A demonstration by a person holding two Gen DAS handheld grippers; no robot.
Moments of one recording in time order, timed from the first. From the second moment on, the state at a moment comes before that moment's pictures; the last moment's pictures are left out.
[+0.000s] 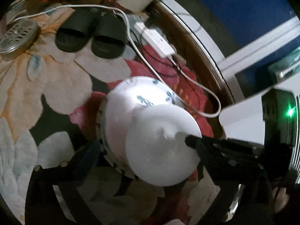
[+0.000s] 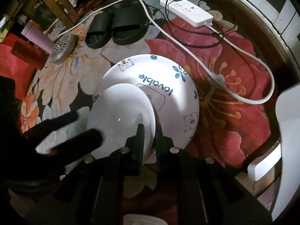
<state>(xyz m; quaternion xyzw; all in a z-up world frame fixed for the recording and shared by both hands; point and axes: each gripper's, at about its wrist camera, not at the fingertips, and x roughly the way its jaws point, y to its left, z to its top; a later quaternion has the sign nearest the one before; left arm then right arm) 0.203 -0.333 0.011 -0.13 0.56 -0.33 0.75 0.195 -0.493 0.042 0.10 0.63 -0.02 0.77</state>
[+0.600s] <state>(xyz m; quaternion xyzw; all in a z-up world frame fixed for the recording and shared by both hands) 0.196 -0.278 -0.003 -0.07 0.56 -0.23 0.79 0.191 -0.473 0.069 0.07 0.59 -0.04 0.80</state>
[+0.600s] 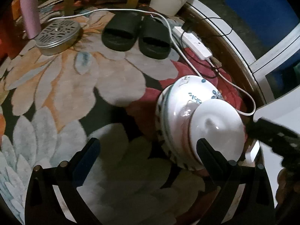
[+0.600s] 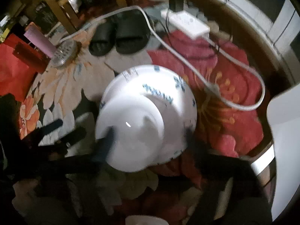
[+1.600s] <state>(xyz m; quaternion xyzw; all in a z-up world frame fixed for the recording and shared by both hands) 0.123 -0.111 0.046 -0.05 0.52 -0.07 0.85 0.171 -0.306 0.076 0.03 0.56 0.09 0.83</state>
